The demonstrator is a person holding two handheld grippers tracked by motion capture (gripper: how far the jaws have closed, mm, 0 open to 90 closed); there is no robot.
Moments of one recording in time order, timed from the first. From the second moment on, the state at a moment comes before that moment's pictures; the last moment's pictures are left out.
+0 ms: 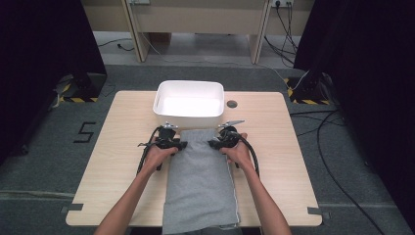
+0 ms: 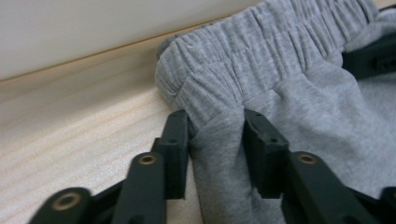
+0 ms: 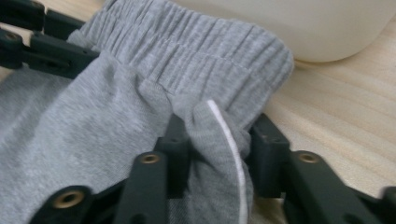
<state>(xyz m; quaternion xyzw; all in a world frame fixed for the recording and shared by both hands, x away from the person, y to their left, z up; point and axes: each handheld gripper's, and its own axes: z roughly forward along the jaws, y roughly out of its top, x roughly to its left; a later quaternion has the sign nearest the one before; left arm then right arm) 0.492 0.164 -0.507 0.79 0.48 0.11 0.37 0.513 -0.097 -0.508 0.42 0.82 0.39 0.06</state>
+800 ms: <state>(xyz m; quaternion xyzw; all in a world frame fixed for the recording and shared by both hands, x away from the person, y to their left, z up) 0.475 0.176 -0.451 0.79 0.43 0.16 0.42 0.501 -0.109 -0.464 0.38 0.80 0.47 0.03</state>
